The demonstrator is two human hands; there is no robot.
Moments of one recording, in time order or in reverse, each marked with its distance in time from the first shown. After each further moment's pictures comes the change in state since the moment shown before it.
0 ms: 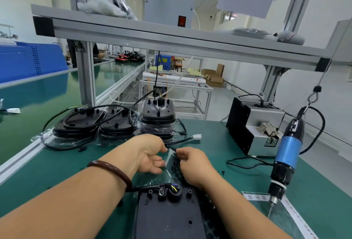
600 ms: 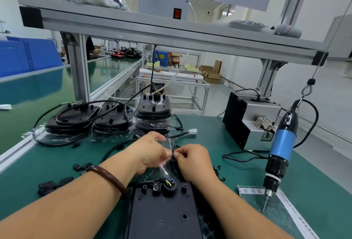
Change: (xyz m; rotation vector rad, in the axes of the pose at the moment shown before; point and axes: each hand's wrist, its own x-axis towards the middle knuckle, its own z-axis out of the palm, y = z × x) left_hand 0.017 -0.023 0.005 0.181 0.020 0.344; right_hand -0.007 0.005 -0.001 -0.013 0.200 -0.077
